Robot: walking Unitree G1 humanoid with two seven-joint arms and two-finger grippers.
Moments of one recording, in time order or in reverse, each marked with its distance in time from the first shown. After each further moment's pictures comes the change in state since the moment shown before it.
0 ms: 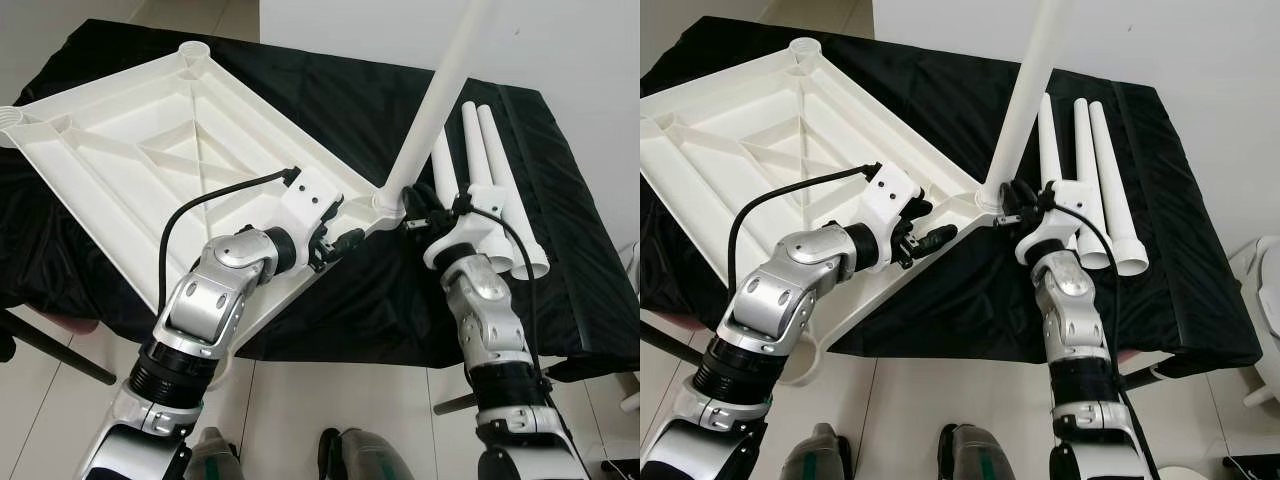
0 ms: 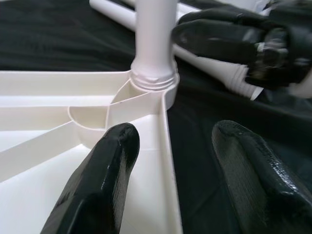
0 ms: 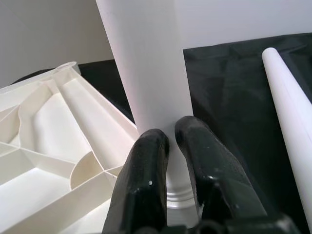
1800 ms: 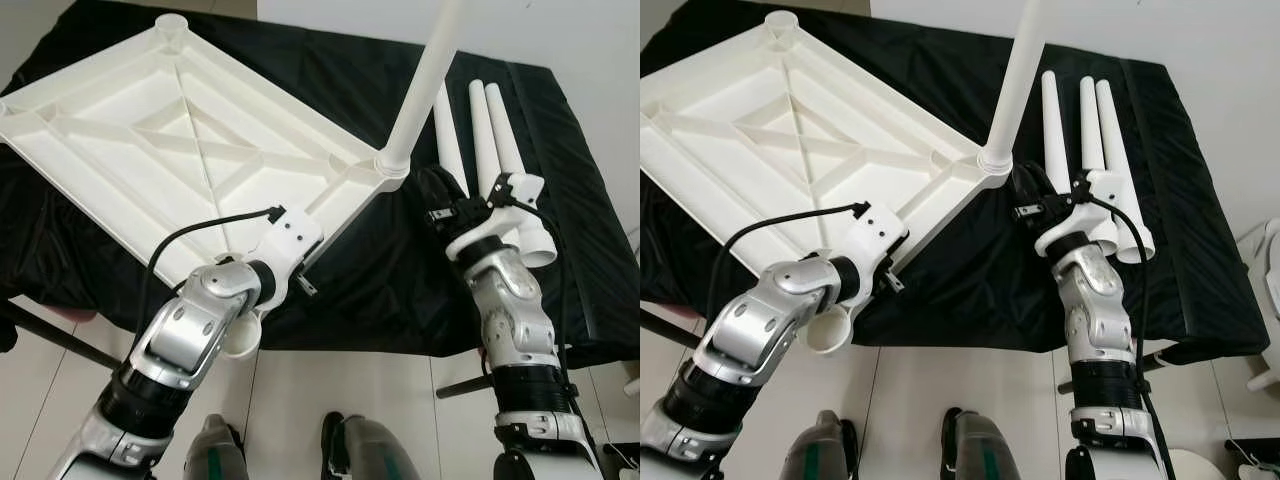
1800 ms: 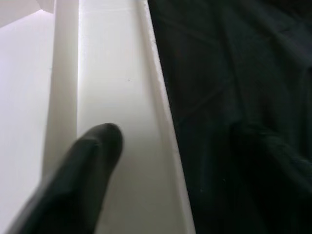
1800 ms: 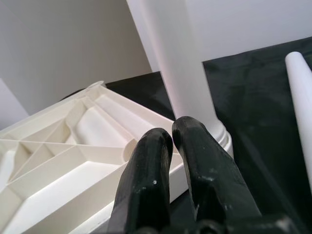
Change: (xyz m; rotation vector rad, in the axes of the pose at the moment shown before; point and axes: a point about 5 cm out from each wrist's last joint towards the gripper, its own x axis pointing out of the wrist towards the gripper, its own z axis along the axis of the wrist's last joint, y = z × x) left arm -0.014 0.002 -0.039 0.050 0.276 0.070; right arm -0.022 -0.006 0.024 0.078 -0.111 0.151
